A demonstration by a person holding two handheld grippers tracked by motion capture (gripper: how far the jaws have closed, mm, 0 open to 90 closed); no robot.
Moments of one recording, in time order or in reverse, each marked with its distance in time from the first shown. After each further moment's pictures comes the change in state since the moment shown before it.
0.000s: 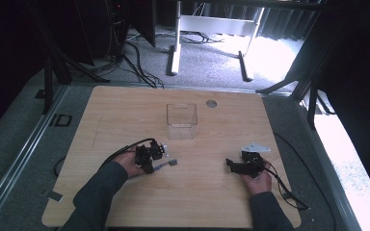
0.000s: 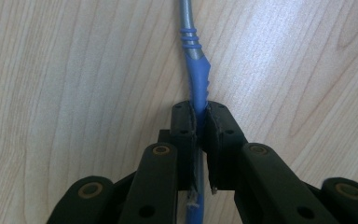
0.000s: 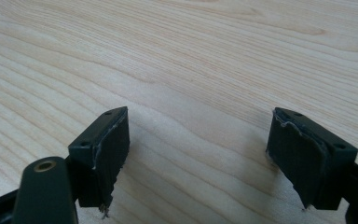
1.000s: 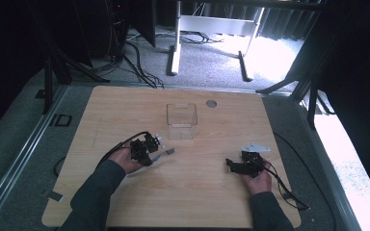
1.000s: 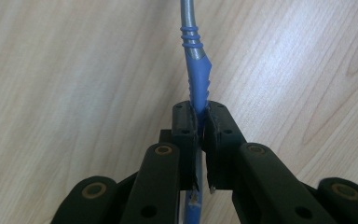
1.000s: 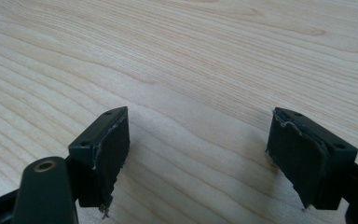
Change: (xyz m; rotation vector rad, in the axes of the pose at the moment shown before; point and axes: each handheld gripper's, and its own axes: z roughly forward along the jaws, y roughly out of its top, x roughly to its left) left arm 0.011 -0.011 -0.022 -0.108 0.057 -0.126; right arm 0.000 0.000 0.000 0.000 0.002 -0.001
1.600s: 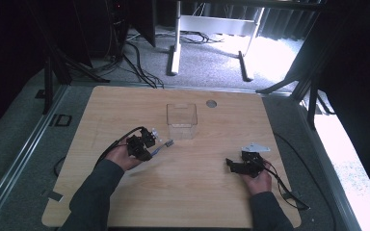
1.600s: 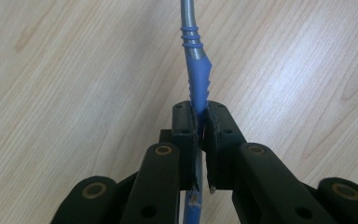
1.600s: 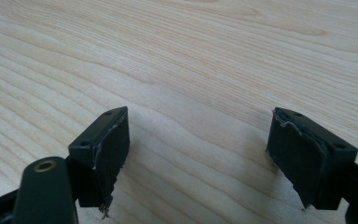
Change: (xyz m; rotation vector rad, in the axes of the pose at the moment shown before) left arm 0.005 -0.004 -0.015 -0.086 0.034 -0.052; right arm 0.000 0.000 0.000 0.000 0.000 0.000
